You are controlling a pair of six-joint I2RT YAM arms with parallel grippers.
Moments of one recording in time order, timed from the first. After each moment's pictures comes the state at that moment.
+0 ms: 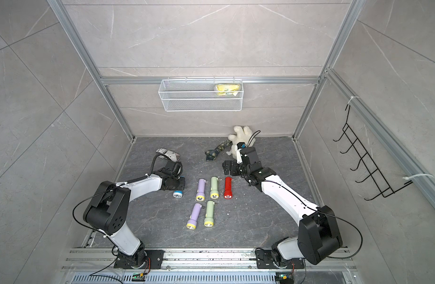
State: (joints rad) left arm -0.41 1.71 0.95 -0.36 -0.04 -0.32; right arm 0.44 1.42 1.05 -0.28 -0.08 0.32
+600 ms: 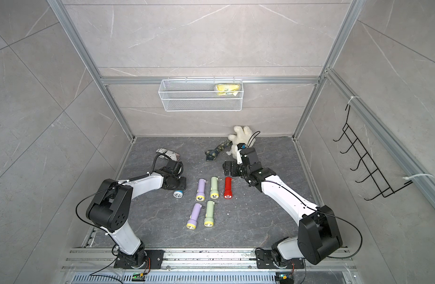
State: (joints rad) left arm -0.41 1.74 1.00 -0.42 -0.02 -0.33; right arm 0.44 1.42 1.05 -0.29 -0.08 0.32
